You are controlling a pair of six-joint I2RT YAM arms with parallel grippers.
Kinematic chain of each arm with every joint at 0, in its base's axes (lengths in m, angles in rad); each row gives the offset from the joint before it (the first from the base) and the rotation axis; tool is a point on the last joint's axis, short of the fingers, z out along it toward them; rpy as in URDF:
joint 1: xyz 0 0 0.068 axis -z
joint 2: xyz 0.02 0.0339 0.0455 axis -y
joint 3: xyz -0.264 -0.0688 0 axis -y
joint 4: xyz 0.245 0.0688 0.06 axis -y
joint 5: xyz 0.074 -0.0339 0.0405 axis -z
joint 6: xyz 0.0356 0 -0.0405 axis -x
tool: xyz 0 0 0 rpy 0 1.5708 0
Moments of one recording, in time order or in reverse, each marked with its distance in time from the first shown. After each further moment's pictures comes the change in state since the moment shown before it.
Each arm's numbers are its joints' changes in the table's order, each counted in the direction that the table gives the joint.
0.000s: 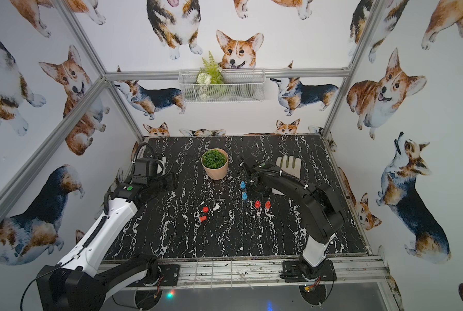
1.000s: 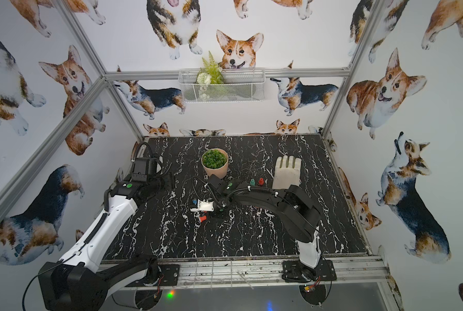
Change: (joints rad) left arm -0.035 -0.029 0.023 -0.051 -0.060 0.008; right arm -0.357 -0.208 0.097 0.374 -0.377 1.004
